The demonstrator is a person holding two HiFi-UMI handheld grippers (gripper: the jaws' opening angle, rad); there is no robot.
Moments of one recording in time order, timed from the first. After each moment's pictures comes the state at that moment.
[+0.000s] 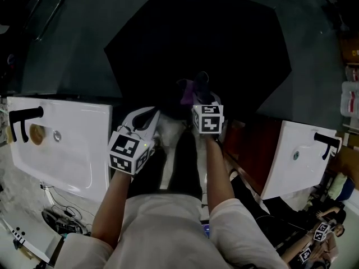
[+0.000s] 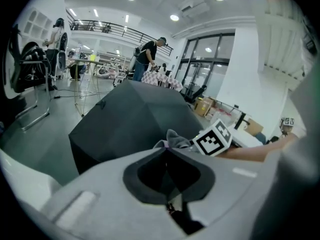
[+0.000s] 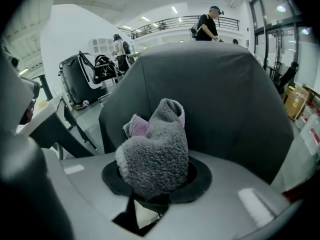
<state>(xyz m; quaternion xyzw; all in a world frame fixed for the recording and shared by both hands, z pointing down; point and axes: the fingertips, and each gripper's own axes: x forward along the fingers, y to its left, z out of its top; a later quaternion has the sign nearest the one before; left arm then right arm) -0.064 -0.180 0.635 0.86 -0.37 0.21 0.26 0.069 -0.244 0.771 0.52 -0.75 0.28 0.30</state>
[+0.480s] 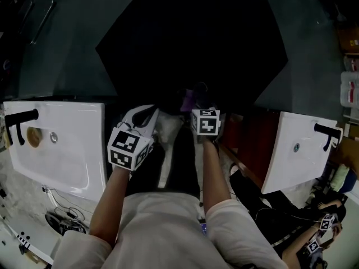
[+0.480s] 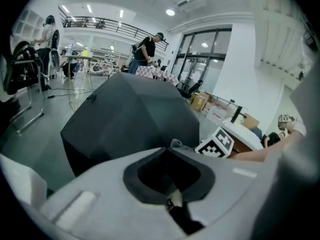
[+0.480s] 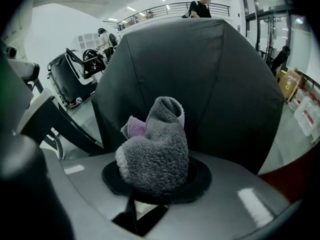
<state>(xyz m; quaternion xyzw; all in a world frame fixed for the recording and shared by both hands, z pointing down) -0.039 -0.167 0.660 0.87 -0.35 0.23 0.26 0.104 -0.184 0.834 0.53 -0.70 0.35 0.32</state>
